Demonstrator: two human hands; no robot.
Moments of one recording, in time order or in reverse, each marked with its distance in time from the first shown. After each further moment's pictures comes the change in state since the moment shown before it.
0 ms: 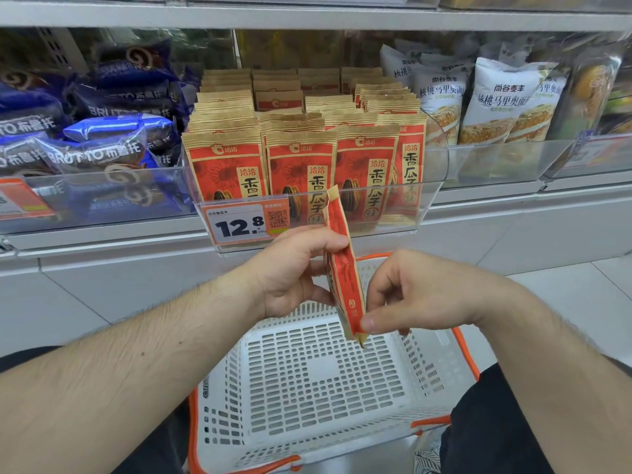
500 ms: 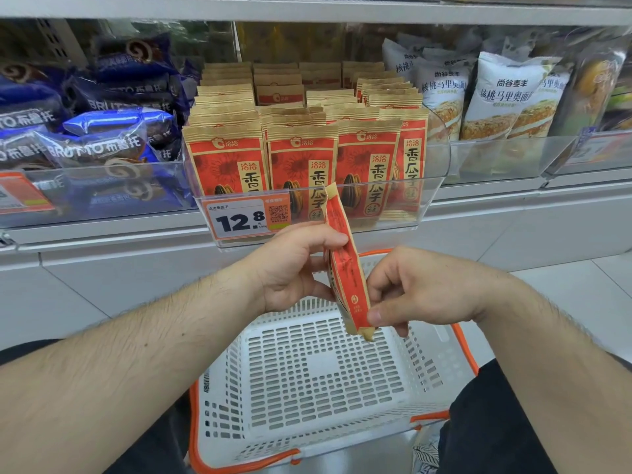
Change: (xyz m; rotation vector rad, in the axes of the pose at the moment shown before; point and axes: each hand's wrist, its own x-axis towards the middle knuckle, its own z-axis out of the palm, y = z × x) left_hand 0.000 -0.001 -0.001 -0.024 -0.002 -0.018; right_hand 0.003 0.006 -0.001 0.055 -0.068 -0.023
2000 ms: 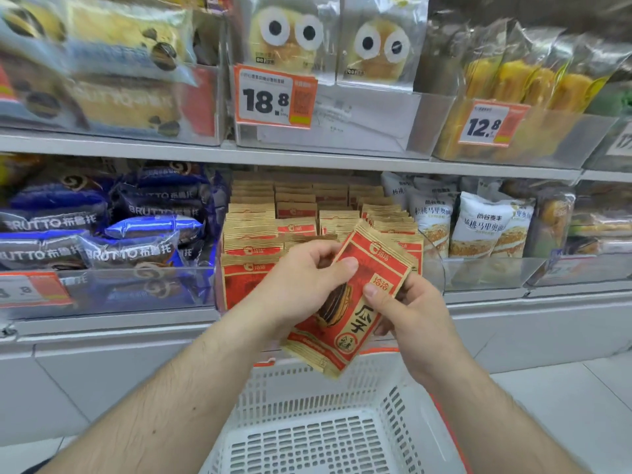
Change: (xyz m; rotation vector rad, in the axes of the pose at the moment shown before) left_hand -0.006 0.103 -0.002 0.368 0.102 0.386; right_hand 0.043 -0.048 -0.021 0.762 0.847 -0.339
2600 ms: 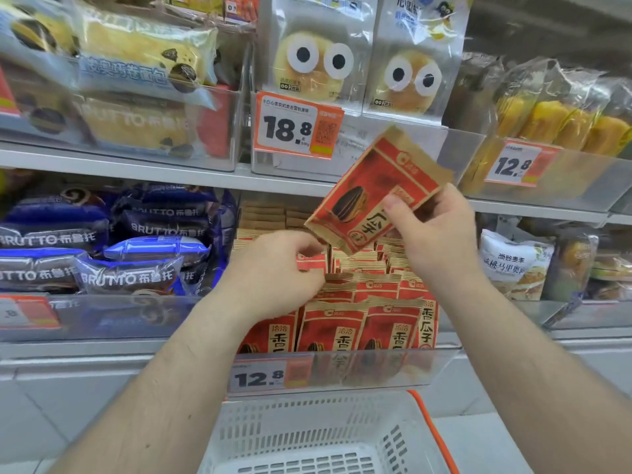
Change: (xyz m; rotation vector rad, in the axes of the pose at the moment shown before) left_hand 0.037 0.024 -0.062 0.840 0.241 0.096; right_hand 0.112 -0.075 0.028 -0.400 0.130 -0.464
